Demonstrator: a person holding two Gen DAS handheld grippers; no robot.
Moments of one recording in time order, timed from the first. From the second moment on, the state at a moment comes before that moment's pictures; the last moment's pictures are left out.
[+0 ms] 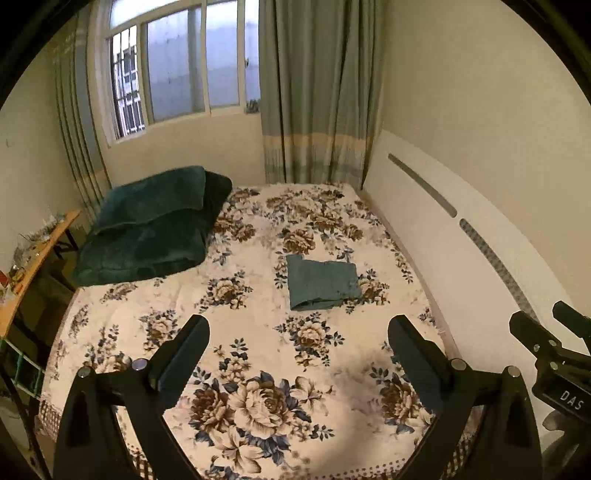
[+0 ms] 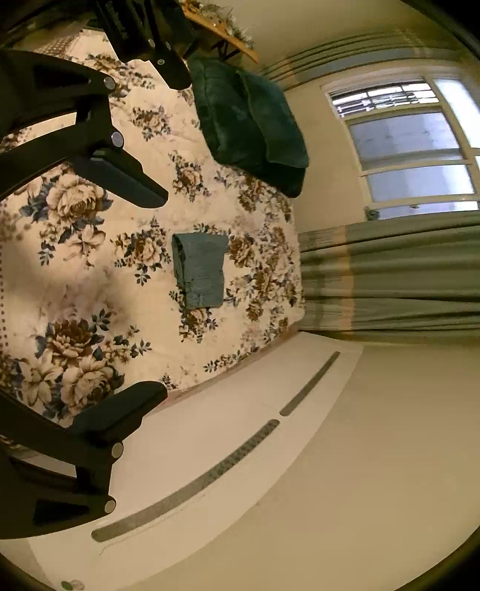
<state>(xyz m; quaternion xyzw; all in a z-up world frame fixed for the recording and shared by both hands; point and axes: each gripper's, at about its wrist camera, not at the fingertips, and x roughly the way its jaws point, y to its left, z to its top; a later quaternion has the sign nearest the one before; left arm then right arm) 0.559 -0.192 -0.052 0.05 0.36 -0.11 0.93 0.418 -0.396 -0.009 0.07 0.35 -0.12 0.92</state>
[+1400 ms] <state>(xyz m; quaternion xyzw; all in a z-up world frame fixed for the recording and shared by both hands) 0.525 -0.232 0.021 0.04 0.34 -0.01 0.94 0.415 -0.446 0.109 0.03 0.35 -0.06 0.93</state>
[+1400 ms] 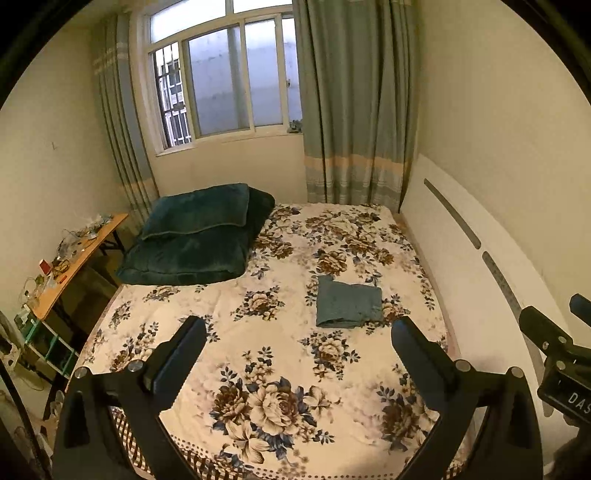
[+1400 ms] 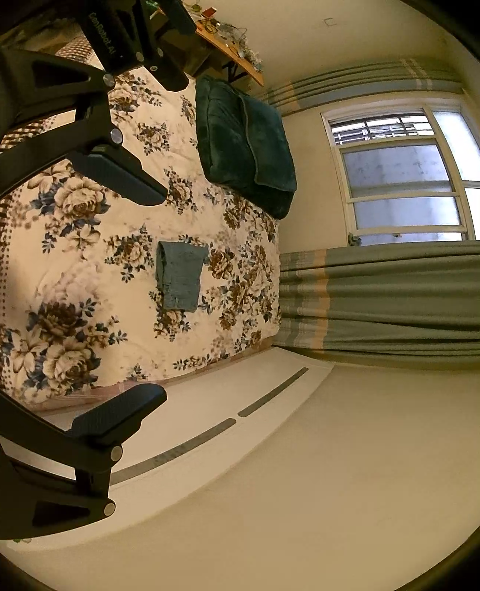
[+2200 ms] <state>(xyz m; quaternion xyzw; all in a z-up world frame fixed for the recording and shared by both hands) 0.527 -0.236 0.020 0.05 0.34 0.00 0.94 0.415 -0.434 0.092 0.05 0.36 -0.05 0.93</state>
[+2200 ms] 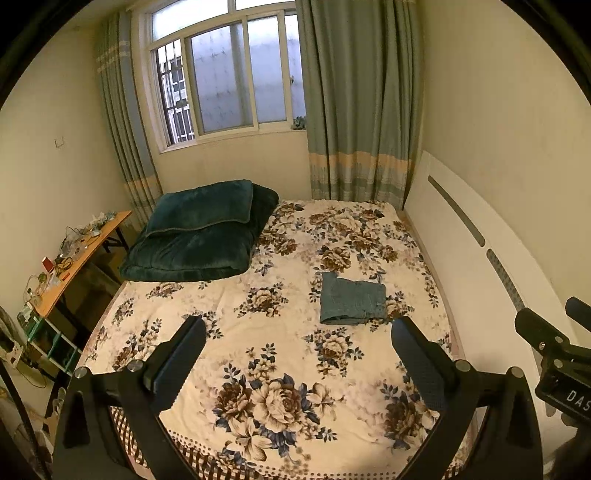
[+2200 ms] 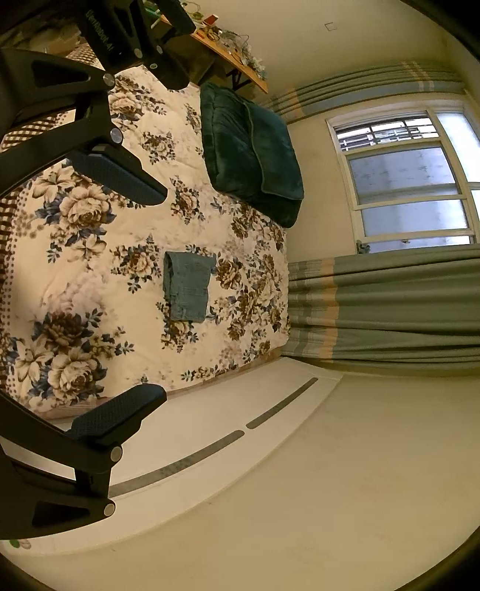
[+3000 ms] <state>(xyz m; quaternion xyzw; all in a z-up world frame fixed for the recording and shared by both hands) 0.523 -0.239 0.018 0.04 0.35 0.00 0.94 0.410 -0.434 0.087 0.05 0.37 -0.05 0.93</state>
